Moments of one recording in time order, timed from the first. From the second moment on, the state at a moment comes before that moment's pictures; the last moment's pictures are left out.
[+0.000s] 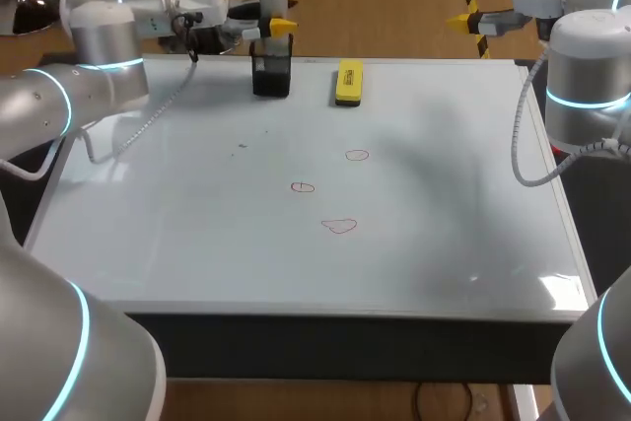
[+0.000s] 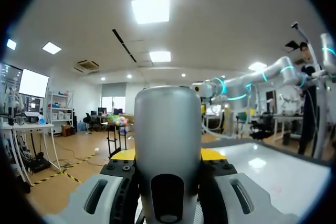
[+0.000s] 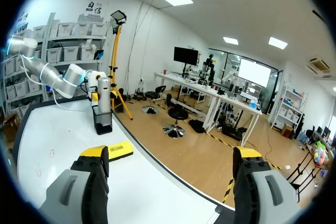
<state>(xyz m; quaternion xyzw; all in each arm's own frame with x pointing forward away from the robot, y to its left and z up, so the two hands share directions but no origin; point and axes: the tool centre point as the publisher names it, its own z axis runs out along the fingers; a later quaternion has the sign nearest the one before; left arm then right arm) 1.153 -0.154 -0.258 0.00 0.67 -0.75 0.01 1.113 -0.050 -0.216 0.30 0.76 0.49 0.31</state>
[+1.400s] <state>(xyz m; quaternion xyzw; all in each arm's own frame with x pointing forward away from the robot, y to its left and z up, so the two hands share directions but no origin) 1.141 -0.110 -0.153 0.03 0.67 -0.74 -0.01 1.113 -0.050 -0.216 0.30 0.76 0.49 0.31</state>
